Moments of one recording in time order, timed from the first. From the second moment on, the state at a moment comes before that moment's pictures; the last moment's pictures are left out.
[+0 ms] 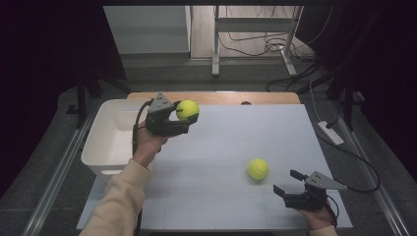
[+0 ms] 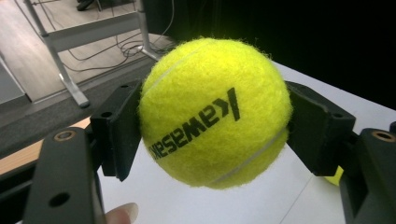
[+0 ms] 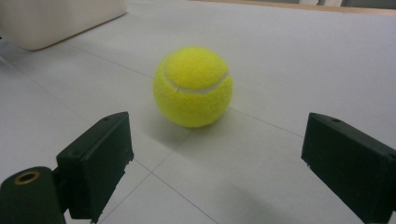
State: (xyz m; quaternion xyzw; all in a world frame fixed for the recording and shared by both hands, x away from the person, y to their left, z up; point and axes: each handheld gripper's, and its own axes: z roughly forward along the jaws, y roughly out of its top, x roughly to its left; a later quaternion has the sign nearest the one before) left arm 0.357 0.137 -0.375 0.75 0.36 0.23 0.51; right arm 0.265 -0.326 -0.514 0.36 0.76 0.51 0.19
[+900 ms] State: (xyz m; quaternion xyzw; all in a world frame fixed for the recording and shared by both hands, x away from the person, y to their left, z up) left arm 0.365 0.173 -0.359 0.73 0.40 0.25 0.50; right arm 0.265 -0.326 -0.514 0.36 0.76 0.51 0.19
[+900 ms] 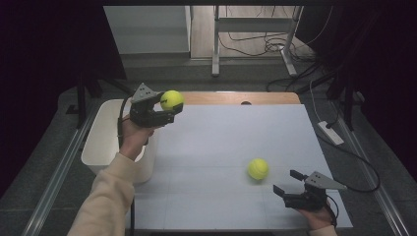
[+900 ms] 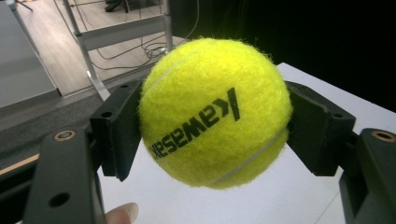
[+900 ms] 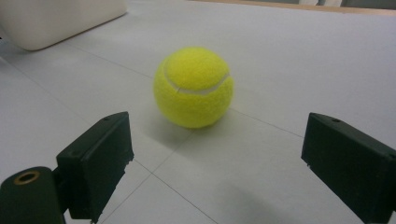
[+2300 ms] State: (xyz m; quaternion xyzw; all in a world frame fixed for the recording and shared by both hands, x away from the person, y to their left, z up) left arm 0.373 0.216 -0.359 0.71 0.45 0.27 0.47; right arm 0.265 -0.324 -0.514 0.36 0.76 0.50 0.19
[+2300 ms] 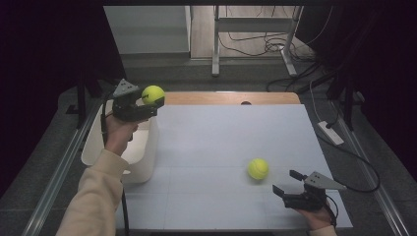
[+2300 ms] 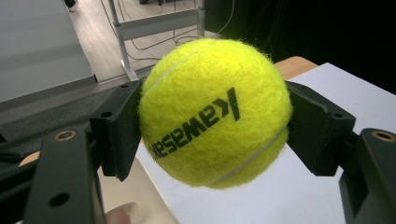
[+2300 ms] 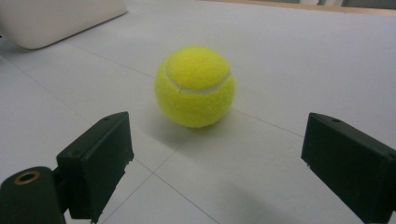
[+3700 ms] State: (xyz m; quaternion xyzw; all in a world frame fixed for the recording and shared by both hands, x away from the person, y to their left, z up) left arm 0.388 0.259 -0.373 0.69 0.51 0.29 0.42; right arm 0.265 -0.325 -0.514 0.36 0.76 0.51 0.19
